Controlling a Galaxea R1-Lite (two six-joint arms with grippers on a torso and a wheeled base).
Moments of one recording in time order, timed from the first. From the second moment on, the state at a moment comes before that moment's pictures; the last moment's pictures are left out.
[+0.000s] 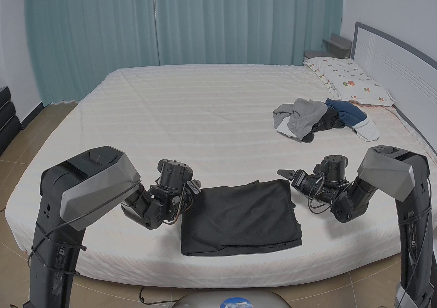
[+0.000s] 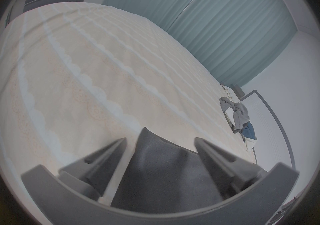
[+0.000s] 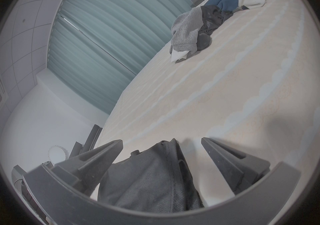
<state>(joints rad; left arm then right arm) -0.44 2.49 -1.22 -0.66 0.21 -0.95 0.22 2.52 -1.07 -1.09 0.24 0.74</state>
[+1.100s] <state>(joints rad) -0.44 2.52 -1.25 -0.67 0.28 -0.97 0.24 2.56 -1.13 -1.09 0.18 0.80</state>
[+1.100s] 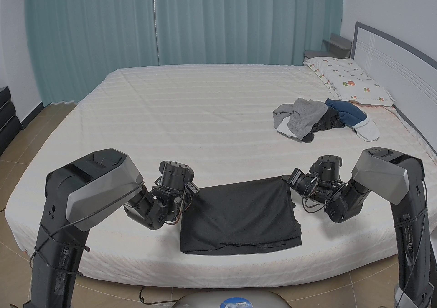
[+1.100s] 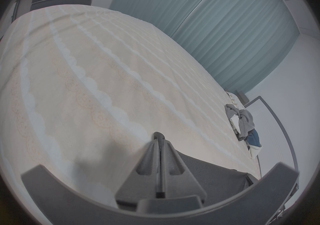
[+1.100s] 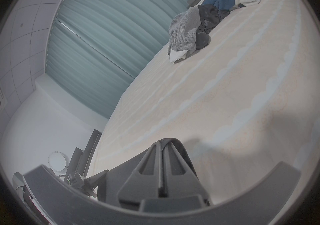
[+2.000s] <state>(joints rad) -0.42 2.44 -1.14 -0.66 0.20 -1.03 0.21 2.50 -1.03 -1.11 0.18 0.83</state>
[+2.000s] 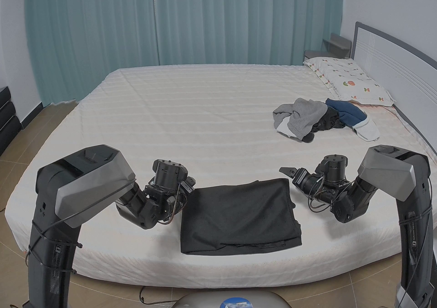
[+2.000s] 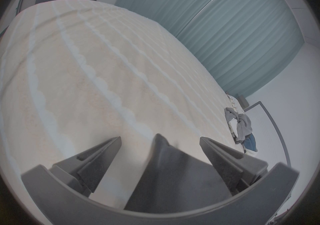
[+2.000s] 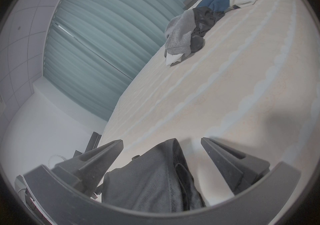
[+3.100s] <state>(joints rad) -0.46 2.37 -0.99 -0.67 0.02 -0.88 0.20 2.40 -0.88 -1.17 0.19 0.86</state>
